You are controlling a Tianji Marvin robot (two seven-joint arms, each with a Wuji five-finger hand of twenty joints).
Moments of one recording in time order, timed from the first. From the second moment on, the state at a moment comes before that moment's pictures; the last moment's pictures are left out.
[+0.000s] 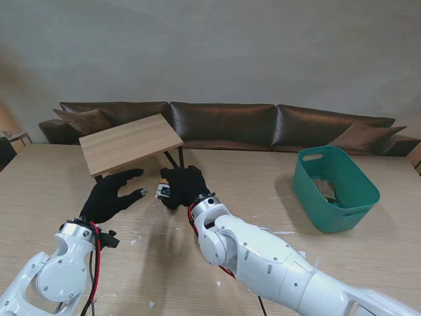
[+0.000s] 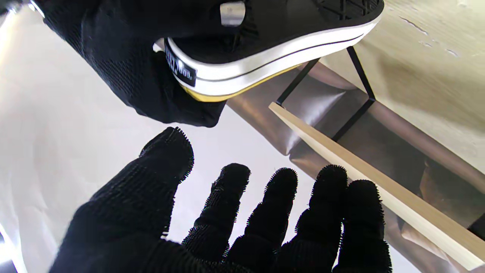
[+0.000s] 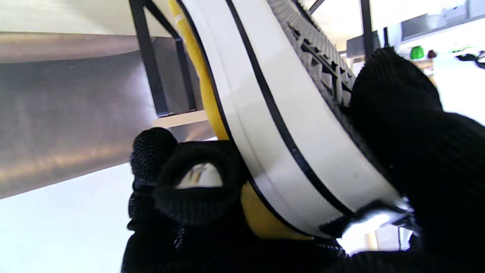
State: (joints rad) left arm 1.76 -1.14 -1.47 -1.77 0.49 -0.21 0.18; right arm -0.96 -1.38 0.44 -1.15 -0.69 0.16 -0.51; left_hand 0.82 -0.40 0.53 -0.11 0.68 0.26 0.16 0.34 0.73 0.41 0.13 0.41 0.52 0.48 0.35 0.55 0.17 0.45 0.76 0.77; right_hand 0.45 -1.00 1.18 -0.41 0.73 0.04 1.40 0.22 1.11 0.15 0.82 0.83 1.31 0.08 1.35 0.83 0.64 0.23 1.39 0.70
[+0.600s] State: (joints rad) left arm 1.83 -1.15 -1.51 -1.81 0.46 -0.23 0.22; right arm -1.03 -1.39 0.32 -1.11 -0.76 0.06 -0.55; left_hand 0.82 -0.34 0.46 -0.11 0.72 0.29 0.17 0.36 0.79 0.44 0.16 0.51 0.55 0.49 0.47 0.65 0.17 0.47 0.97 0.79; right_hand 0.42 -1.06 1.17 -0.40 0.76 0.07 1.39 0.18 1.11 0.27 0.79 0.84 1.32 0.11 1.35 0.83 0.64 0.20 1.39 0.72
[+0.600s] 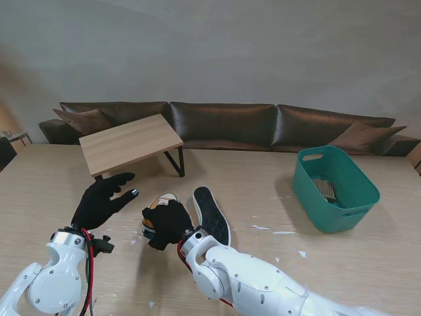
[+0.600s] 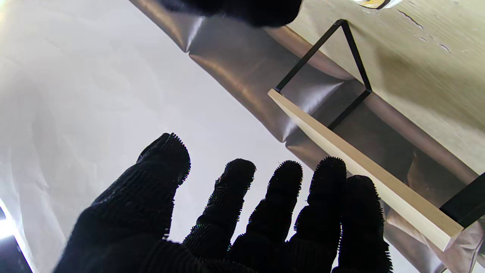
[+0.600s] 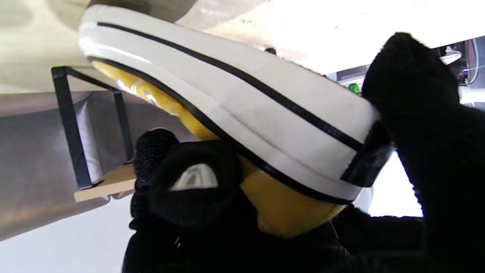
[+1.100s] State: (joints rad) left arm 1.84 -1.15 -1.50 -1.81 0.45 -0.21 0.23; right arm -1.03 -1.47 0.26 -0.94 -0.73 -0.01 -0.62; left_hand 0.82 -0.34 0.44 -0.11 0.73 0.29 0.18 0.37 0.79 0.44 0.16 0.52 0.55 0.49 0.47 0.65 0.17 0.47 0.97 0.78; right_hand 0.48 -1.06 0.99 -0.43 0.78 0.00 1.41 0.18 1.10 0.28 0.85 0.91 1.33 0.08 1.35 0.83 0.64 0.20 1.39 0.72
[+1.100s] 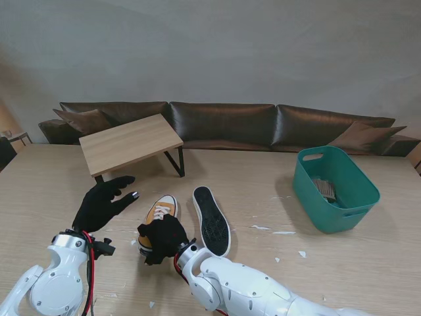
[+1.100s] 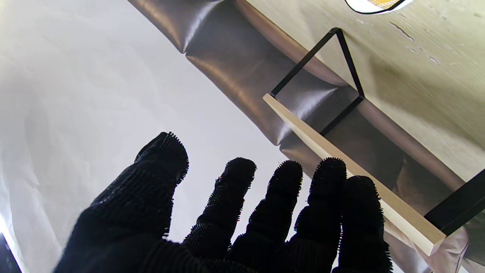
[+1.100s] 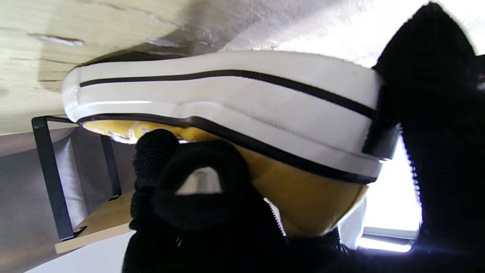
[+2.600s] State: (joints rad) left arm 1.83 -1.15 -1.48 -1.78 0.43 -0.22 0.20; right arm -1.08 -1.34 0.35 -1.20 -0.80 0.01 -0.52; left_hand 0.82 -0.33 0.41 -0.09 0.74 0.29 0.18 0.37 0.79 0.44 0.16 0.51 0.55 0.50 0.41 0.62 0.15 0.47 0.89 0.76; right_hand 0.23 -0.78 1.18 -0.20 0.67 -0.12 0.74 0.45 0.79 0.05 0.69 0.56 1.03 0.13 0.56 0.54 0.68 0.29 1.10 0.61
